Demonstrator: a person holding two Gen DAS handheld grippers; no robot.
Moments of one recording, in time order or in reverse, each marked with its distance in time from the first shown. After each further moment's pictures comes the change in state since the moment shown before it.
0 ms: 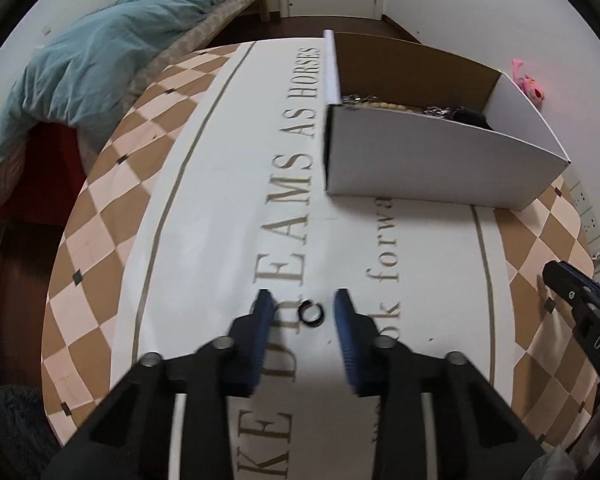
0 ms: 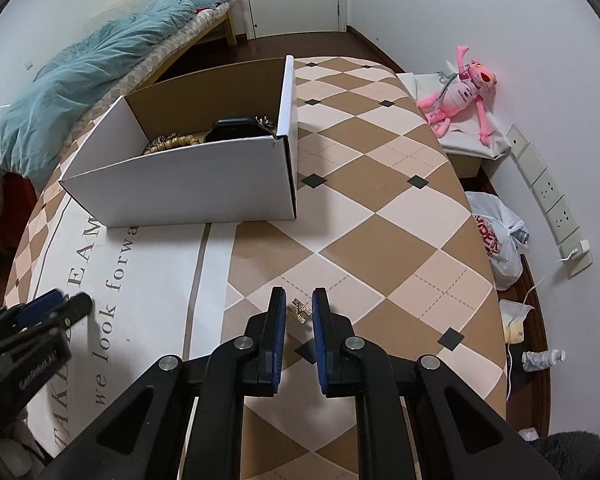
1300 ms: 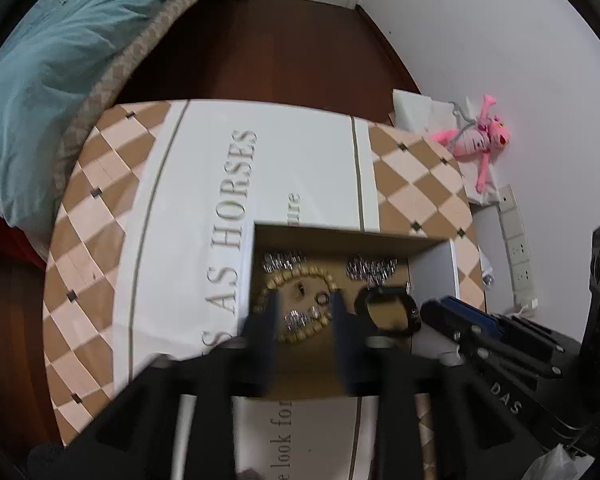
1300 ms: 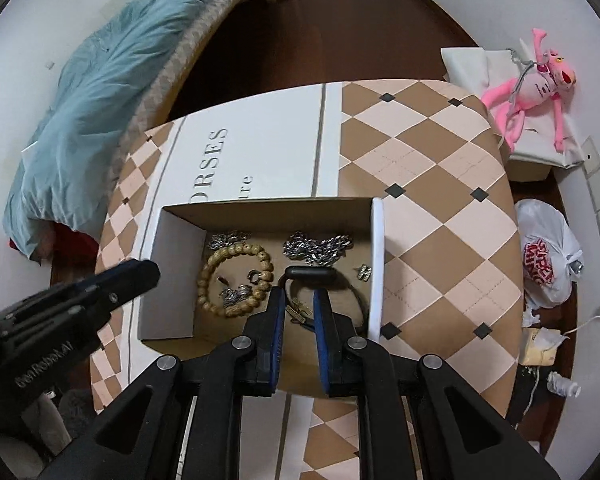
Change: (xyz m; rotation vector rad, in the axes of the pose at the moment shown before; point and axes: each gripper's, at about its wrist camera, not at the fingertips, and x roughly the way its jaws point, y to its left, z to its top) left arm -0.025 -0.014 0.171 -0.060 0.120 -0.219; right arm 0.021 0.014 0.166 0.014 0.249 0.239
